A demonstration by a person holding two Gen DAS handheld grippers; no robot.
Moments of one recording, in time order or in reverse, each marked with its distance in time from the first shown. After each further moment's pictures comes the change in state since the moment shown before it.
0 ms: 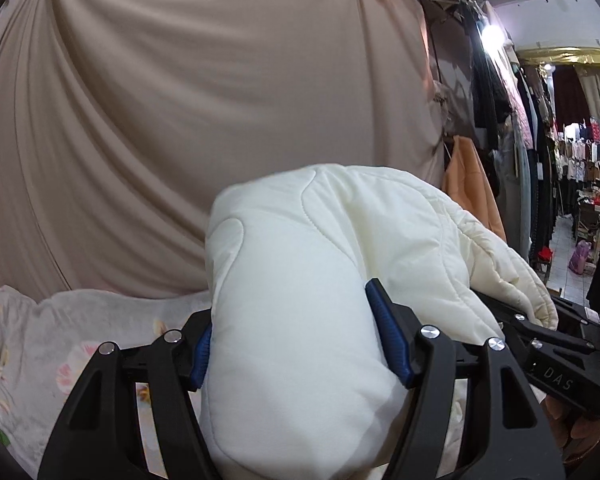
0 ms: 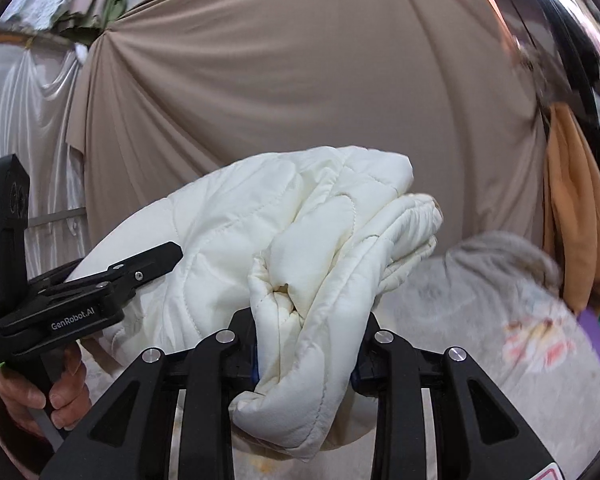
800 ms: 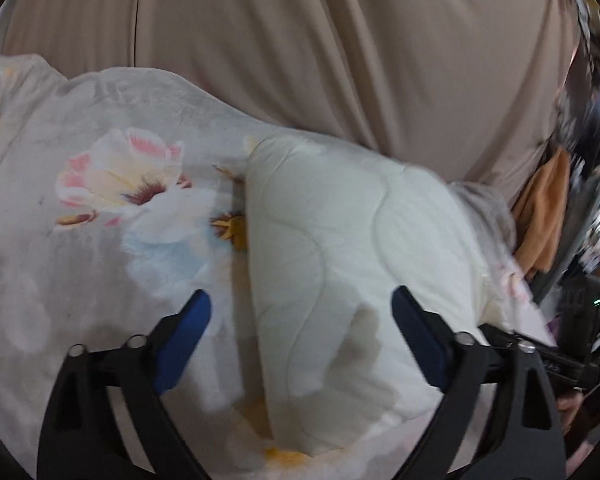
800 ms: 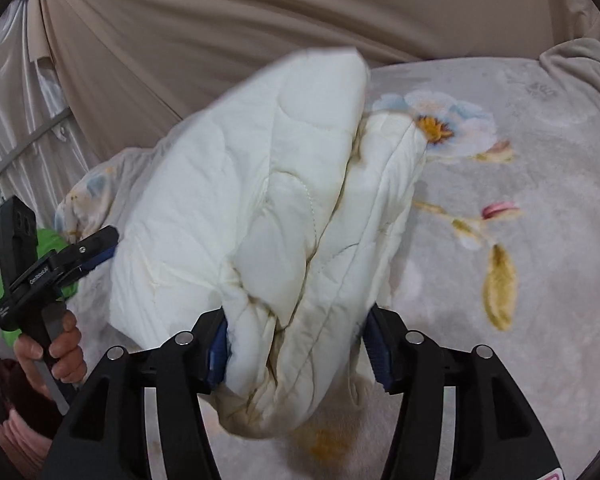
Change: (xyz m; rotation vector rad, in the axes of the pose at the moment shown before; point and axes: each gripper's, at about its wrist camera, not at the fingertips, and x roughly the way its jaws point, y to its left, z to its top) left arm 0.069 0.244 -0.184 -0.474 0.366 -0.021; right arm 0.184 0.019 -0.159 0.215 0.564 0.226
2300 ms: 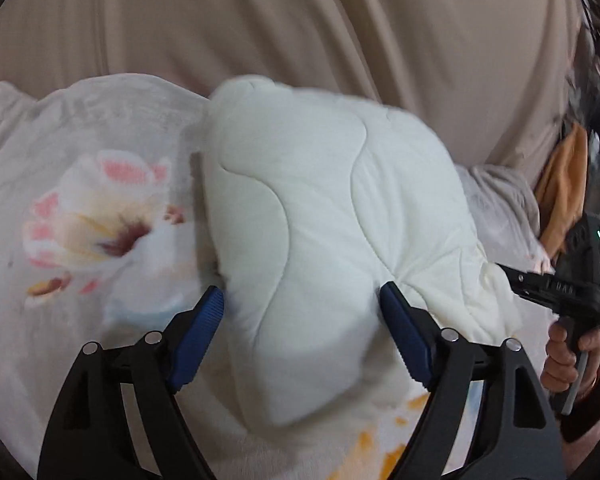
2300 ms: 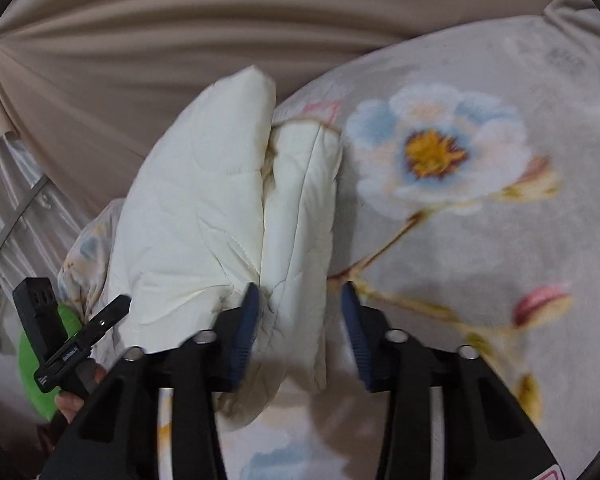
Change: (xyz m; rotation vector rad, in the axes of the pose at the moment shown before) left arm 0.063 0.033 0.036 0.095 0.019 0.083; right arm 0.060 -0.039 0.075 0.089 -0.034 -0.015
